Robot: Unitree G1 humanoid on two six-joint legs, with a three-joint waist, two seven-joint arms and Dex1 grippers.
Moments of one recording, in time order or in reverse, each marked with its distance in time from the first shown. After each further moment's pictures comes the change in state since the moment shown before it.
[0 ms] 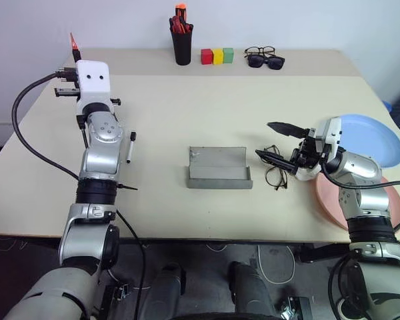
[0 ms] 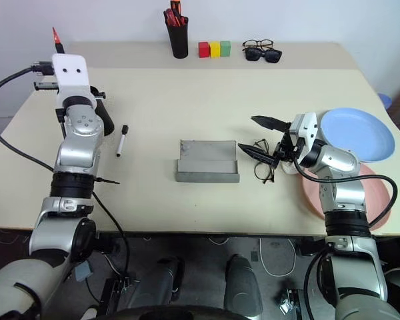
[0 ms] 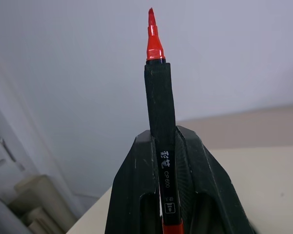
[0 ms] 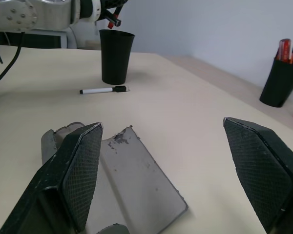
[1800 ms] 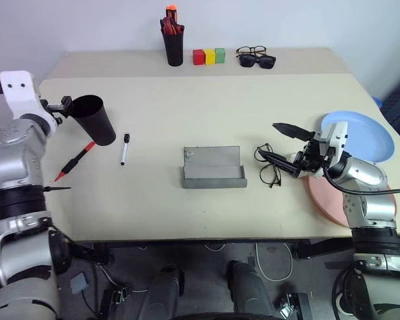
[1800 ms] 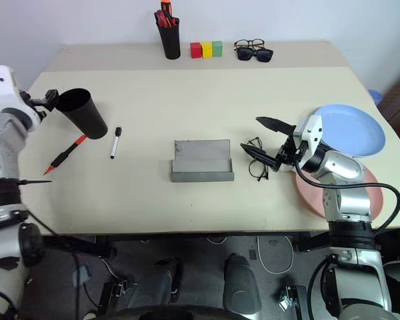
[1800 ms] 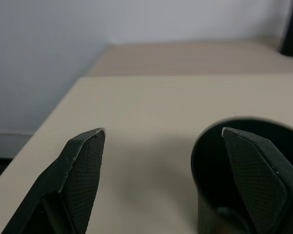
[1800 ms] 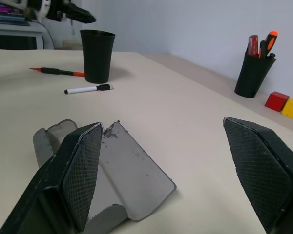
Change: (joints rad) left arm 0.163 0.446 0.247 -0.115 -0.443 0.447 -0.781; right arm 0.073 0.007 -0.026 -0.093 0.008 0.038 -0.078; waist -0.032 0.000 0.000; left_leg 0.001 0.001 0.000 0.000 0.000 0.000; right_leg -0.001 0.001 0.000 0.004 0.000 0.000
